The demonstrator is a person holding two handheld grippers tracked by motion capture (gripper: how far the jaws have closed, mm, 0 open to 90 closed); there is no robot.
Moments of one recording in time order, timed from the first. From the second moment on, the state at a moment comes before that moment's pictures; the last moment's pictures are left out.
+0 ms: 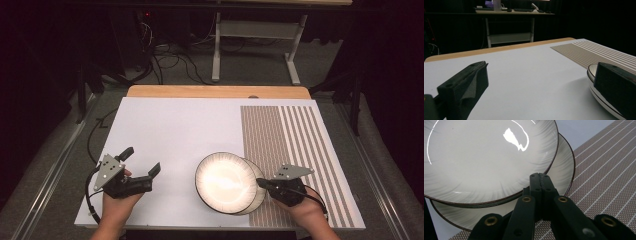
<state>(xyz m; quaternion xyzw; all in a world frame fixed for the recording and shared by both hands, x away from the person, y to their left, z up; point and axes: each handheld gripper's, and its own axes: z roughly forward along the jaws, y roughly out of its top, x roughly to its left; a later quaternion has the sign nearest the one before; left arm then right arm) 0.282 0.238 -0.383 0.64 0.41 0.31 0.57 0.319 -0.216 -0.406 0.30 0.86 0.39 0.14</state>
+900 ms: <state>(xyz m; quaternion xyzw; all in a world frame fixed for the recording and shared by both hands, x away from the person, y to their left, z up) 0.282 0.238 -0.384 0.64 0.41 0.31 0.57 0.319 -0.224 -0.403 0.30 0.86 0.39 0.15</state>
